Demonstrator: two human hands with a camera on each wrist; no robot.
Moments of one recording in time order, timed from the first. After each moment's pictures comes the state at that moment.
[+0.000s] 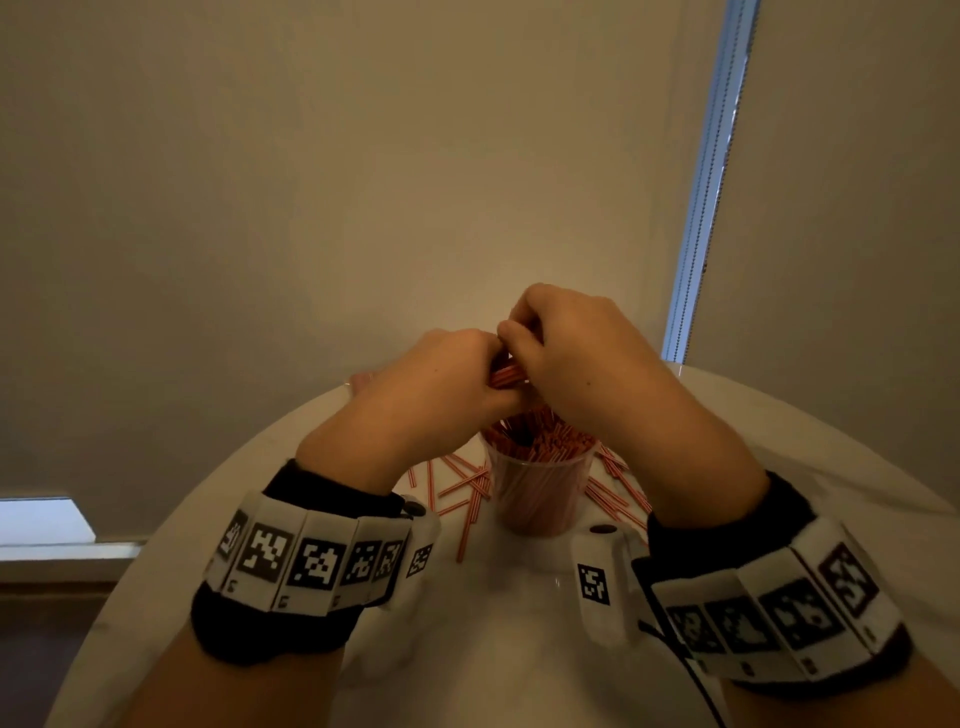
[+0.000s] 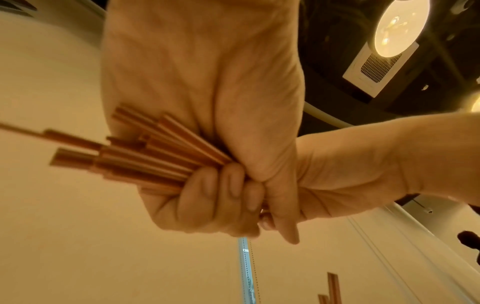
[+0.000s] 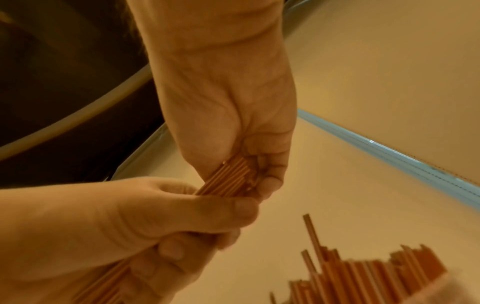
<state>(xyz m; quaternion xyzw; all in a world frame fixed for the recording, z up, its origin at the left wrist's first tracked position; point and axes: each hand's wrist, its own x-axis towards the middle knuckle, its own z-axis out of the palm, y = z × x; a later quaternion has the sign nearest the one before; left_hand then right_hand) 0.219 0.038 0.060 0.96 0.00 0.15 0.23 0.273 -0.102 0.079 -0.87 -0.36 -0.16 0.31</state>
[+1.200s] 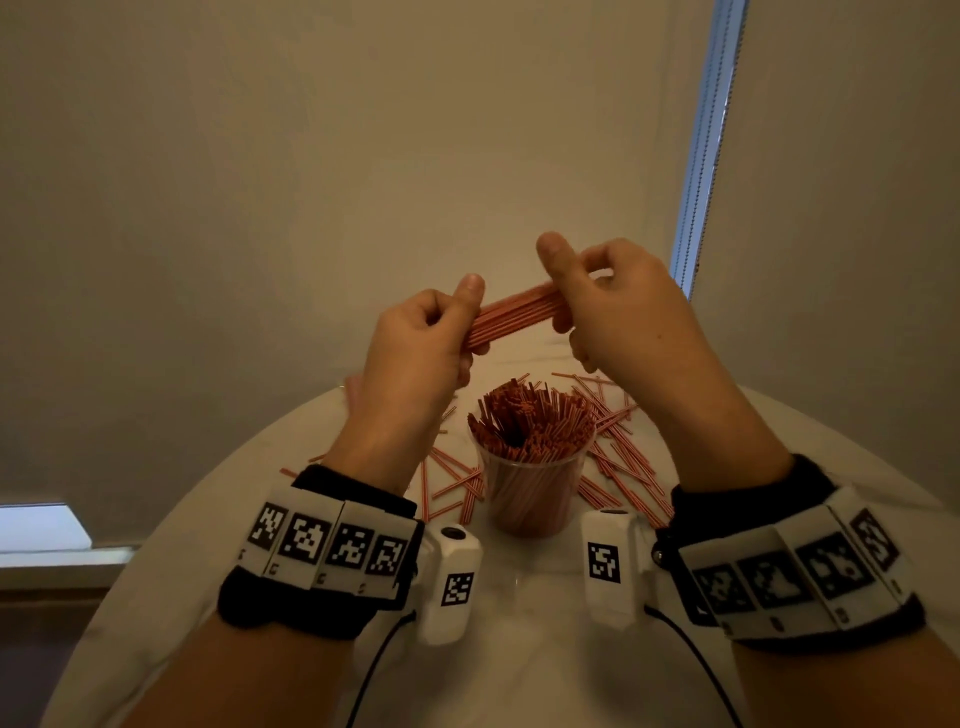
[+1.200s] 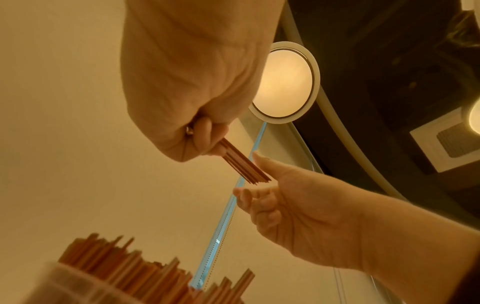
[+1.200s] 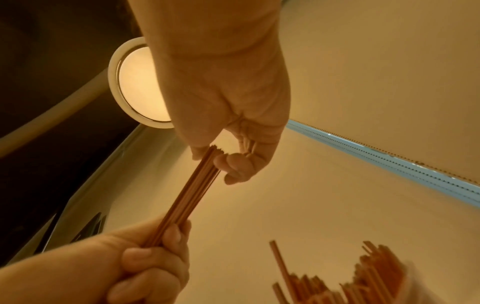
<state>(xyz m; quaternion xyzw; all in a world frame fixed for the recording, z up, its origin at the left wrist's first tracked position) 0.224 0.028 0.055 0.72 0.07 0.34 0.60 0.296 -0.127 0.085 -0.78 -0.27 -0.13 0.56</state>
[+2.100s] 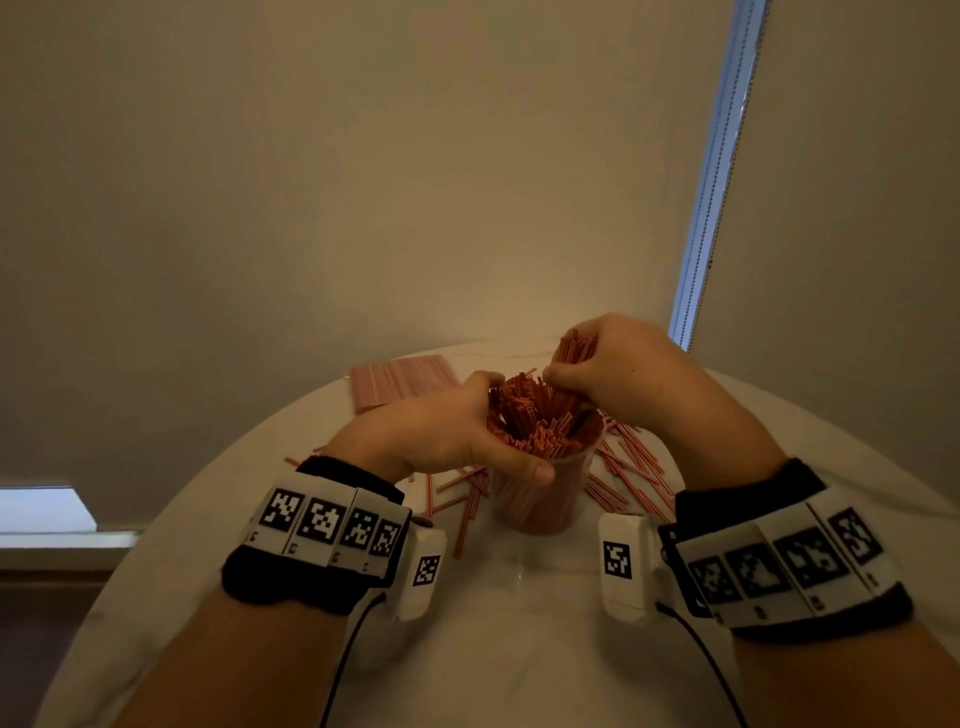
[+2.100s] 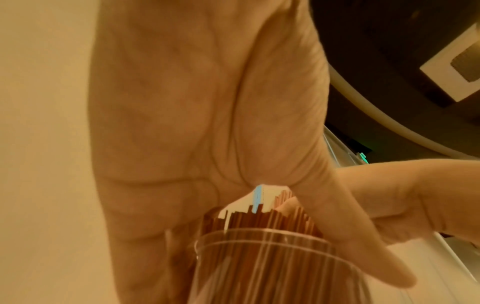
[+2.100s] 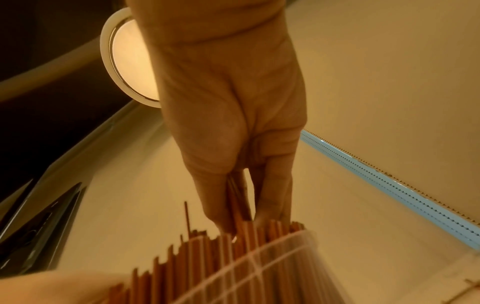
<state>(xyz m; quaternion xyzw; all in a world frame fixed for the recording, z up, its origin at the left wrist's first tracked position) 0.236 0.055 0.024 0.90 0.05 -0.08 0.42 0.322 -0.124 0.056 -0.89 -0.30 -0.03 0.33</state>
